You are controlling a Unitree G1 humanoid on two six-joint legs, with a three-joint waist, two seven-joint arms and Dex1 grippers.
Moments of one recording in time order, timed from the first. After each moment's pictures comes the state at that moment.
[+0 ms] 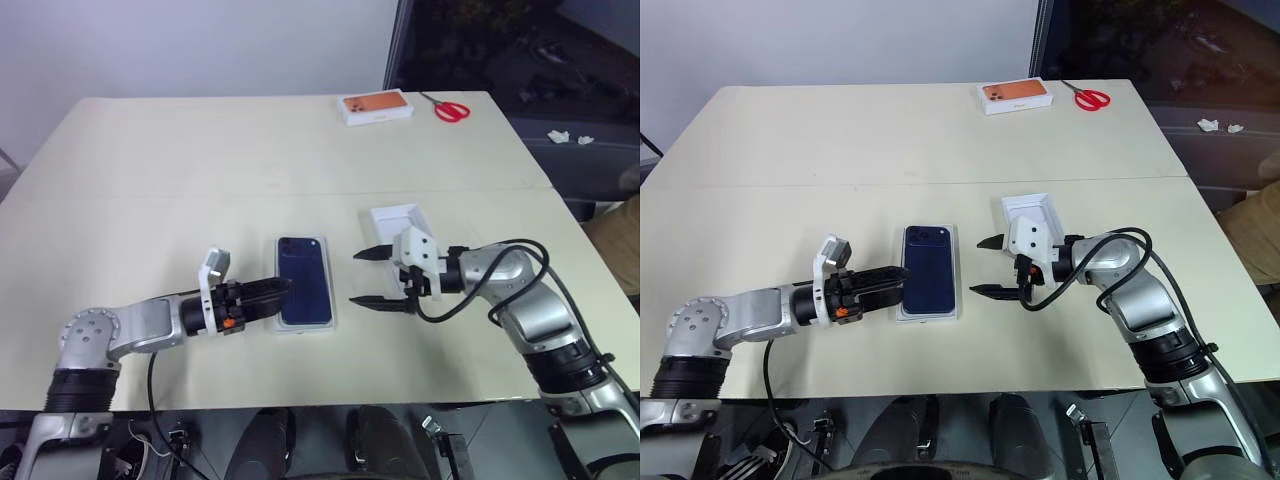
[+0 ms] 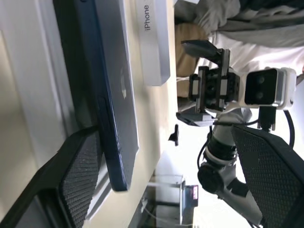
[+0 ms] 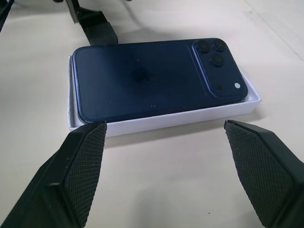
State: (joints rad) left arm -0.27 0.63 0.10 0.10 -1.91 1.30 -0.05; right arm -0.44 -0.65 0.20 -0.12 0.26 0.33 1.13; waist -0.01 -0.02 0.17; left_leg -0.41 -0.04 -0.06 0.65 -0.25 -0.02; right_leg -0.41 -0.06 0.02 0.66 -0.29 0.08
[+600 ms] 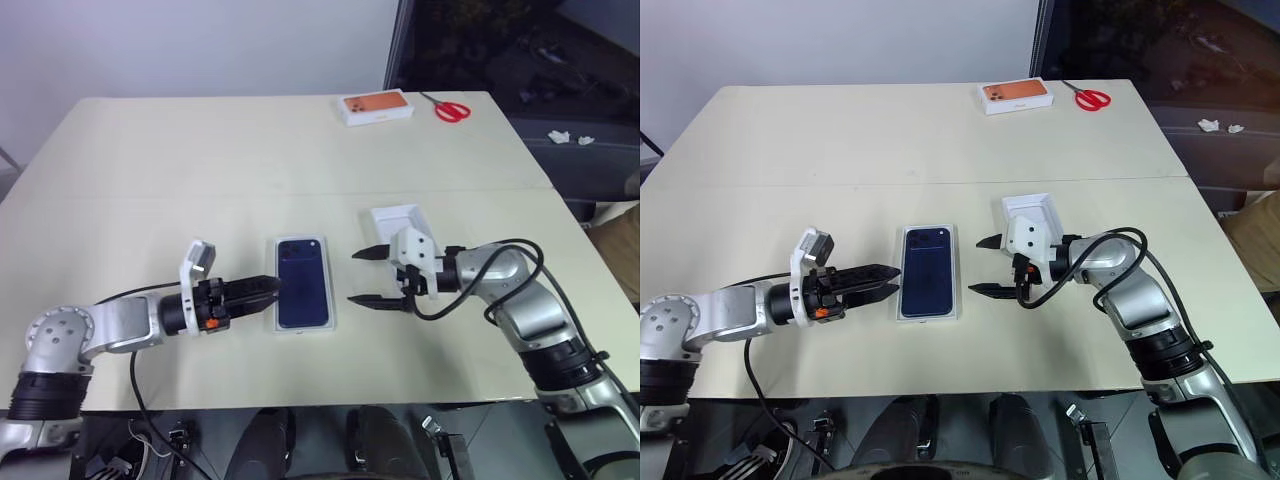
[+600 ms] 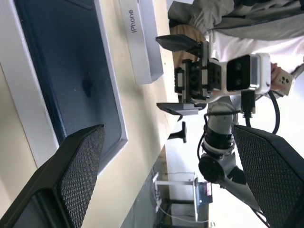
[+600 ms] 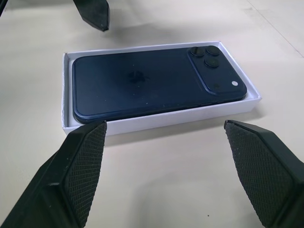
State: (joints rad) left arm -0.24 0.77 0.11 -0.01 -1.94 1.25 -0.12; right arm -0.46 -0.63 0.21 -0.09 0.24 0.32 1.13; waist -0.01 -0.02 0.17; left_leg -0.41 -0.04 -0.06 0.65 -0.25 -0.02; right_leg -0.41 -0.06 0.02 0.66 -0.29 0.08
